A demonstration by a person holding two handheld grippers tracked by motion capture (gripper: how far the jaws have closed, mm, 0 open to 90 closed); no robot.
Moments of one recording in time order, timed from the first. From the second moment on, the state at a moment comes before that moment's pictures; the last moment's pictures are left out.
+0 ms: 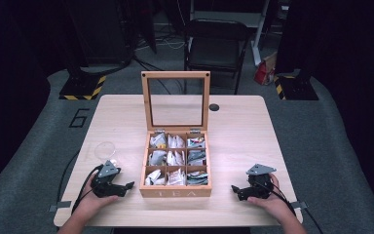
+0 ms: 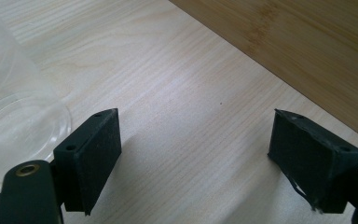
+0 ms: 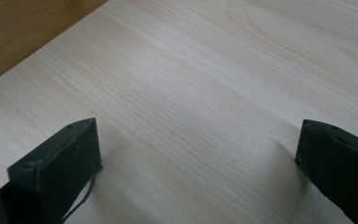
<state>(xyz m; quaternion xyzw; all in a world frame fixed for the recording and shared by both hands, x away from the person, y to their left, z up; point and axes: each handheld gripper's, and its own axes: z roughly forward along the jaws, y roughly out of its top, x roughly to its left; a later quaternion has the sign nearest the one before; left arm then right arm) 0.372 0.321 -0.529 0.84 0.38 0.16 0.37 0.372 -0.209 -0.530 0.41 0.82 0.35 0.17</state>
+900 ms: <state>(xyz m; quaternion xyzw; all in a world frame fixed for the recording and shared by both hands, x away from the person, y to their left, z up) 0.374 0.322 -0.529 0.83 0.38 0.18 0.37 0.372 -0.210 -0.530 0.42 0.82 0.35 0.17</state>
